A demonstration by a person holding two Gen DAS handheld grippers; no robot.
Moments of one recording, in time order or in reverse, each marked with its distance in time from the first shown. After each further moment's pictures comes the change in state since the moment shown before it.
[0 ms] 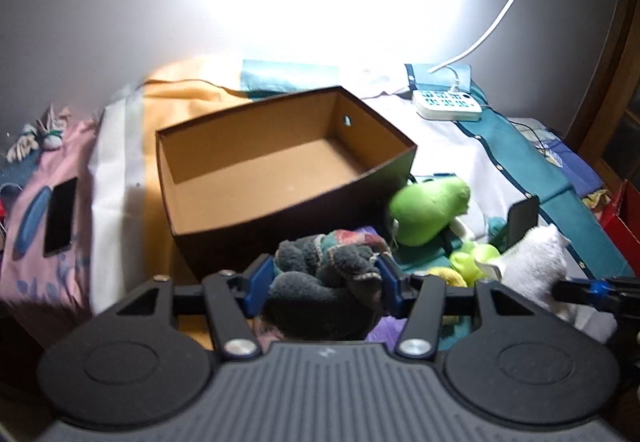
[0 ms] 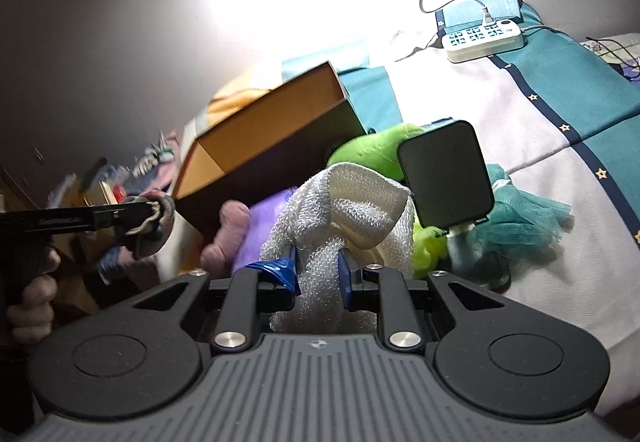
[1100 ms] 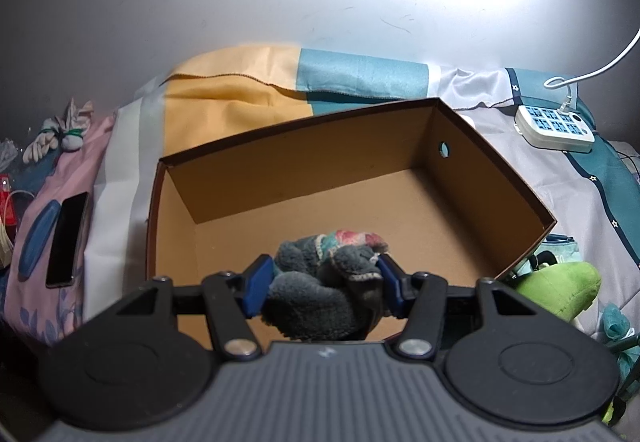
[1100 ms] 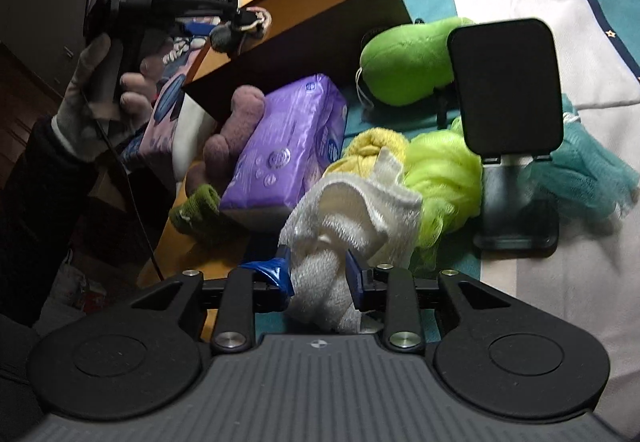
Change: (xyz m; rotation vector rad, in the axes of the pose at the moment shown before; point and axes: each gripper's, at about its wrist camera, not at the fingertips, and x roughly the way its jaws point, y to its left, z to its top) left arm 0.155 0.024 0.071 -0.083 0.052 0.199; right arm 0.058 -0.017 -0.023 -0.167 0.388 0.069
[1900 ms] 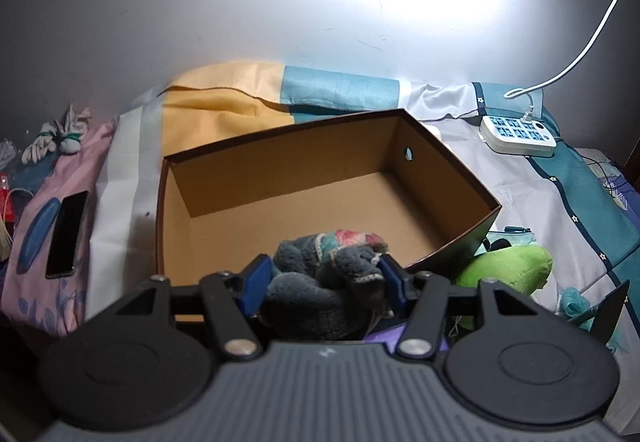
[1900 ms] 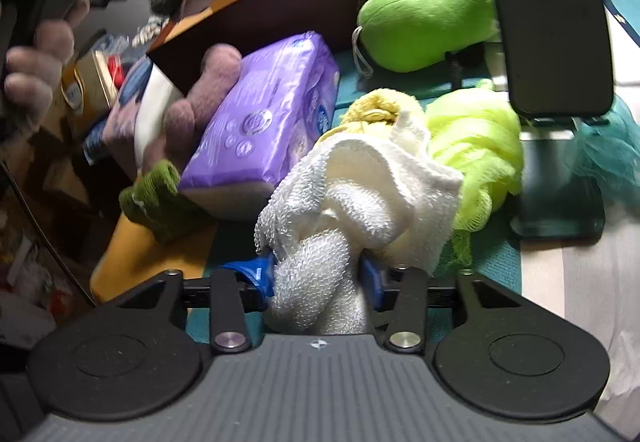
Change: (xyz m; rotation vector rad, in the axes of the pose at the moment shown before) left arm -0.056 -0.002 -0.025 0.000 -0.059 -0.066; right arm 0.040 0.002 -0.012 0.034 -0.039 -0.053
